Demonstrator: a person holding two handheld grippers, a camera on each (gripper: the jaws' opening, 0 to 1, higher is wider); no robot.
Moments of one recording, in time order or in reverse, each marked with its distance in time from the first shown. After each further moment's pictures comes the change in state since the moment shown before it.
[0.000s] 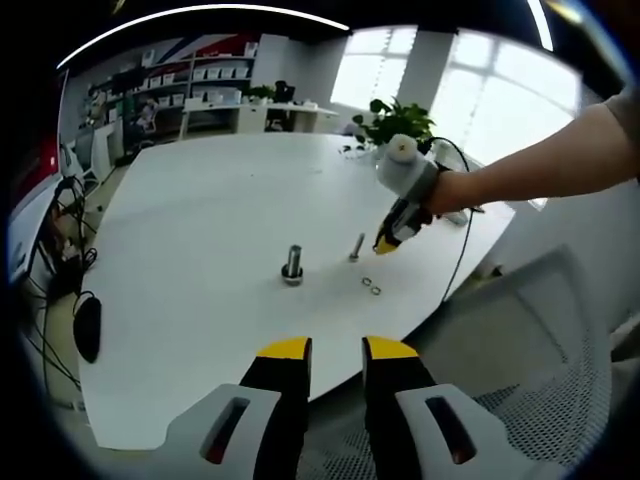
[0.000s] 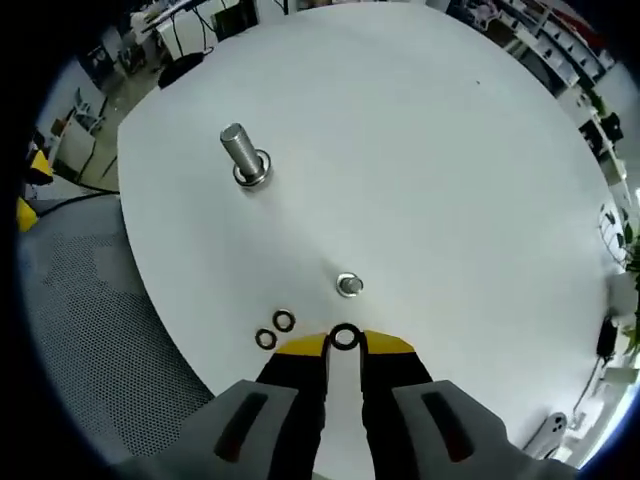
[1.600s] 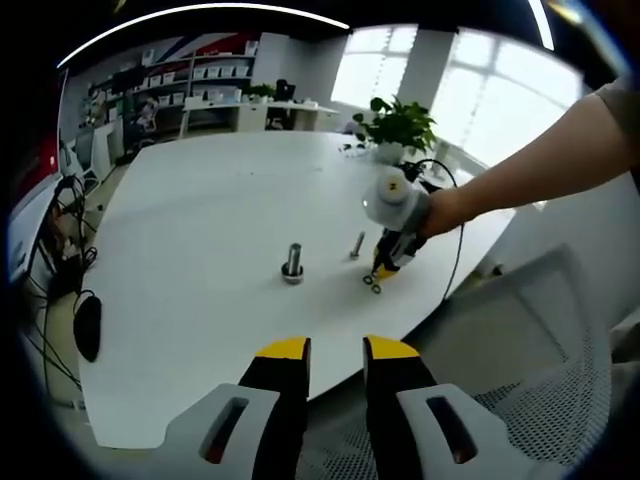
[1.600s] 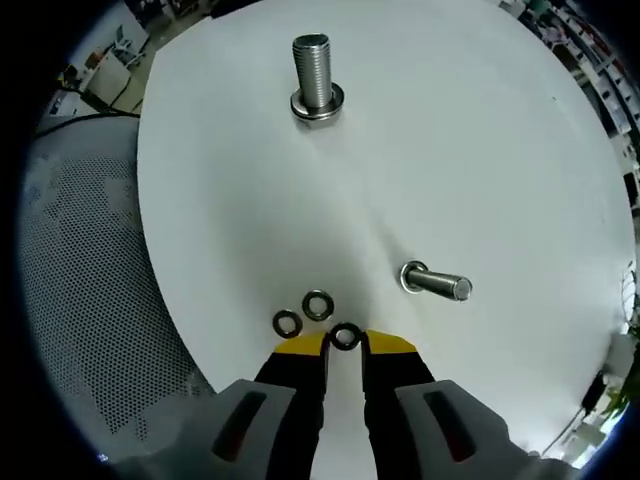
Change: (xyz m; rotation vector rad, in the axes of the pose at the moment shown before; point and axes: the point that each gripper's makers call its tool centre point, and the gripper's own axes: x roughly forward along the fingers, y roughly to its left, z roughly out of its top) left arm 0.001 0.001 -0.002 -0.002 0.009 0.004; right arm 0.045 0.035 -0.027 -0.216 0.147 0.077
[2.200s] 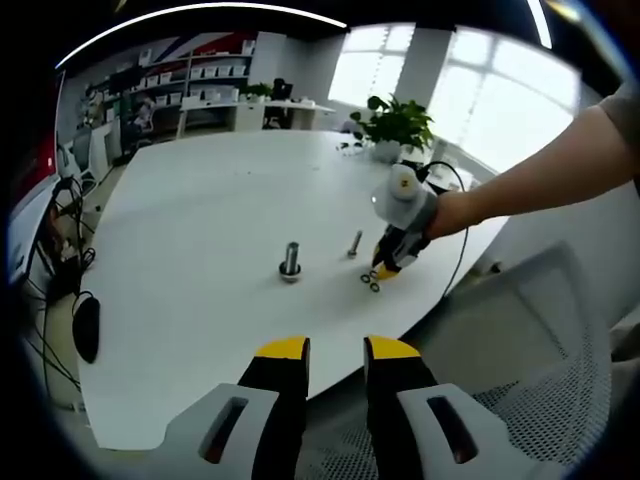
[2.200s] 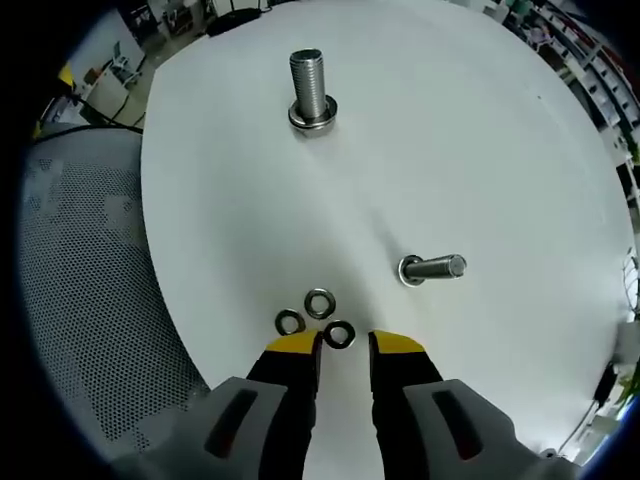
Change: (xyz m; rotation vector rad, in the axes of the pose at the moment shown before) left arm 0.000 -0.002 -0.001 0.008 0.005 -0.010; right arm -0.003 0.001 -0.001 0.025 -0.105 -0.008
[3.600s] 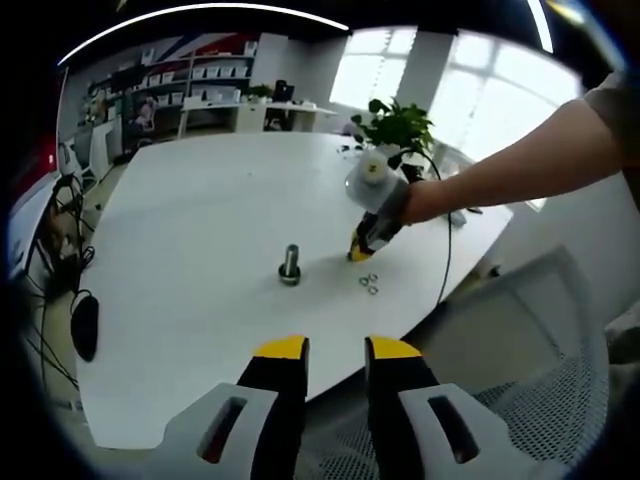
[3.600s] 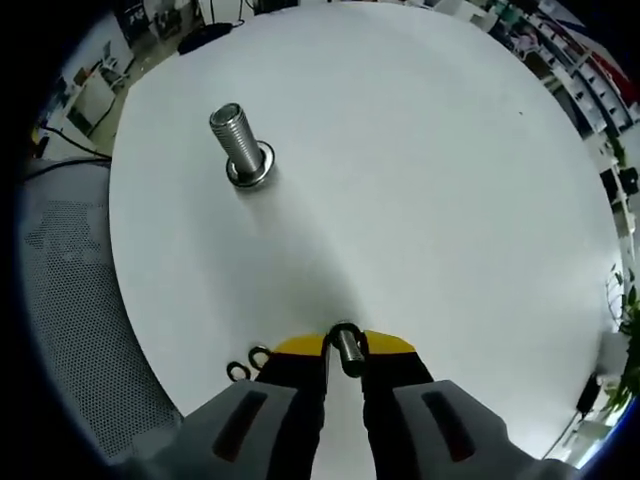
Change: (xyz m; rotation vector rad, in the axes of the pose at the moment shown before) left arm 0.001 0.000 0.002 -0.011 -0.011 -0.004; right arm 0.002 -0.042 0.039 0.017 -0.025 -0.077
